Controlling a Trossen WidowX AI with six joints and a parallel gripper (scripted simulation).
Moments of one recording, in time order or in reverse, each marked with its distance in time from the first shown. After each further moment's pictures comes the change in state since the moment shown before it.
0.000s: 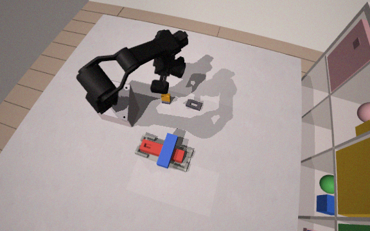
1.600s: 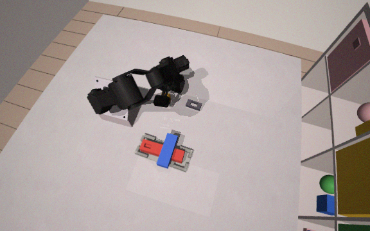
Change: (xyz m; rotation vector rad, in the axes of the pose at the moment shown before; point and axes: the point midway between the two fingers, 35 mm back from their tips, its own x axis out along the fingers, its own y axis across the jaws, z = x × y) arm 0.113 0.006 -0.003 0.029 0.002 0.002
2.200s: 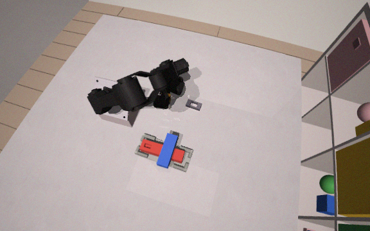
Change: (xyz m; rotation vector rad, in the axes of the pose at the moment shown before) arm 0.013 -0.001 -0.003 -0.003 0.007 -0.006
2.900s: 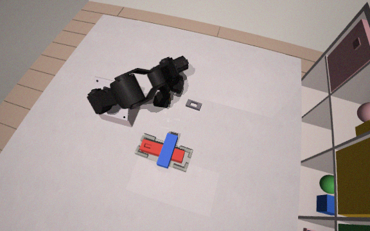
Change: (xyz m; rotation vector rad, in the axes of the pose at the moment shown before) arm -0.008 0.000 -0.001 -0.017 0.000 -0.017
